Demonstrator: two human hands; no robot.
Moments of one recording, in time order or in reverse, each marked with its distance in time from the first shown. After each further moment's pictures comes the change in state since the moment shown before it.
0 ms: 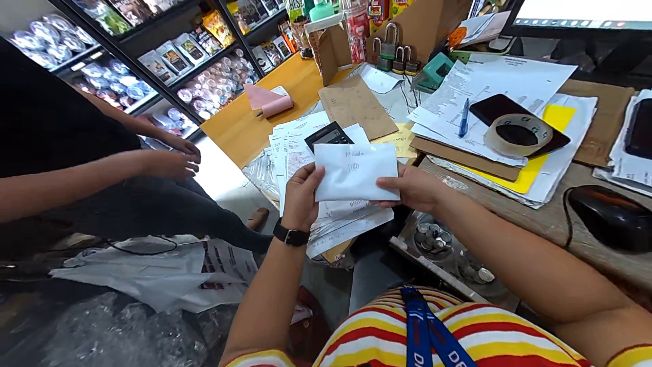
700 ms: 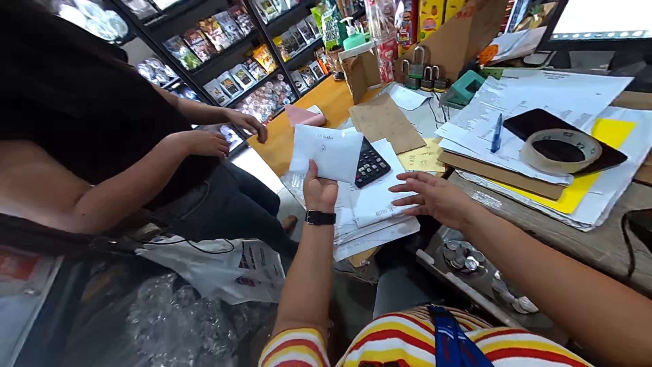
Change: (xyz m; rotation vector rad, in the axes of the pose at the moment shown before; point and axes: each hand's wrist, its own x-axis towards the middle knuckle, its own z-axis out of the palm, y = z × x) left_hand 0.039 0.017 -0.001 -0.671 0.252 0.169; right_hand -0.011 -0.006 0.013 -0.066 0.011 -0.058
